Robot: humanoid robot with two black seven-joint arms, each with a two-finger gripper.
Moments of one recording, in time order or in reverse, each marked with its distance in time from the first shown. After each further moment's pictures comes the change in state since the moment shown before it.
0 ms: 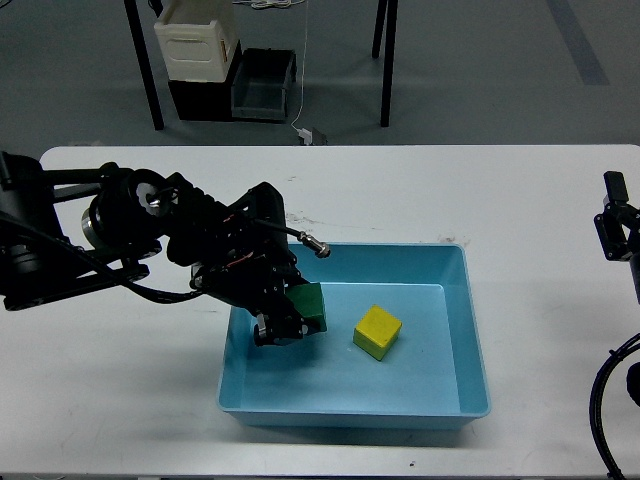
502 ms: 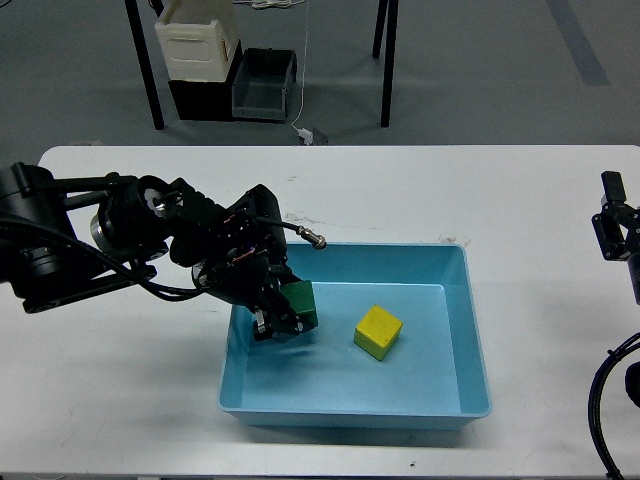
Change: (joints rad) left arm 0.045 -0.023 -0.002 0.087 -0.016 0.000 0.000; right arm 0.000 0.000 -0.008 0.001 0.000 0.000 0.001
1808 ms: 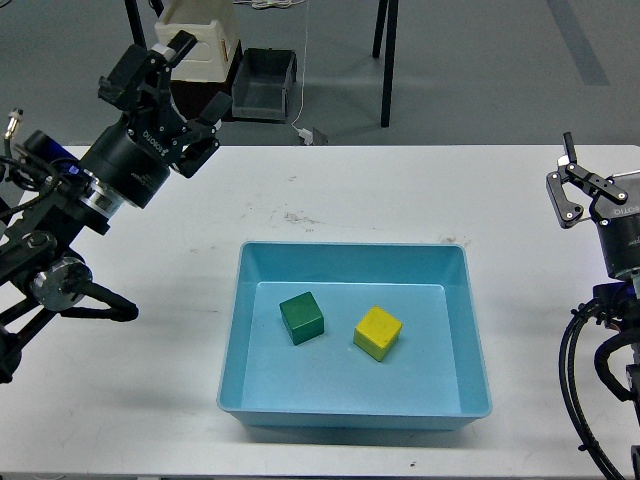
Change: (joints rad) left arm 0.633 0.092 -0.750 -0.072 -1.680 0.367 0.000; right arm 0.077 0.000 -0.097 0.002 1.011 0.014 -0.198
